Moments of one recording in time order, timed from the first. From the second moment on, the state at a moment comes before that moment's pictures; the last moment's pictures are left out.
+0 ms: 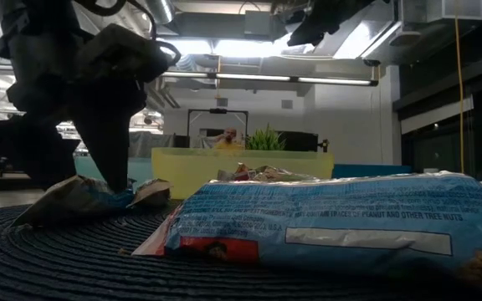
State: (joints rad) left arm -0.47 1.69 0.88 -0.31 -0.16 -1.63; right arm -0.49 1.40 1.43 -0.69 -0.39 -0.45
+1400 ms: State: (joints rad) left arm -0.49 1.20 0.96 -0.42 -0.63 -1.10; right arm -0.49 1.44 1.43 -0.83 -0.49 -0.32
